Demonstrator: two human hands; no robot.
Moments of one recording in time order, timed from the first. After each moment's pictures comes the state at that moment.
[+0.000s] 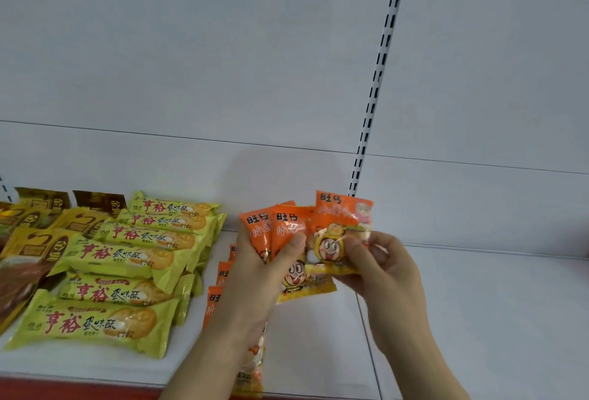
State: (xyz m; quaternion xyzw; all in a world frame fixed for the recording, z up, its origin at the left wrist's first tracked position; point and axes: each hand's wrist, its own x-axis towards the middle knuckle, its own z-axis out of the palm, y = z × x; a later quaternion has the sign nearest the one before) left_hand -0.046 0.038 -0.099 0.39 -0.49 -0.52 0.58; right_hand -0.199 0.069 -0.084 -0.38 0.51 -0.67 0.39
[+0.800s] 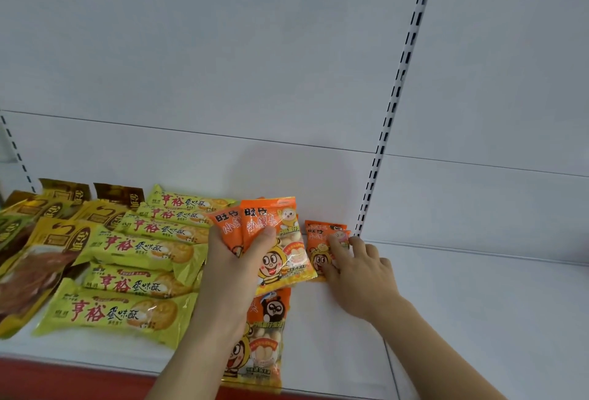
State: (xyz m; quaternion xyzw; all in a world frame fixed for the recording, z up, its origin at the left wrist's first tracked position) left_hand -0.002 0.032 -0.106 0.44 -0.39 -0.49 0.64; right_hand -0.201 -0.007 -0.141 -0.69 0.72 -0.06 -0.01
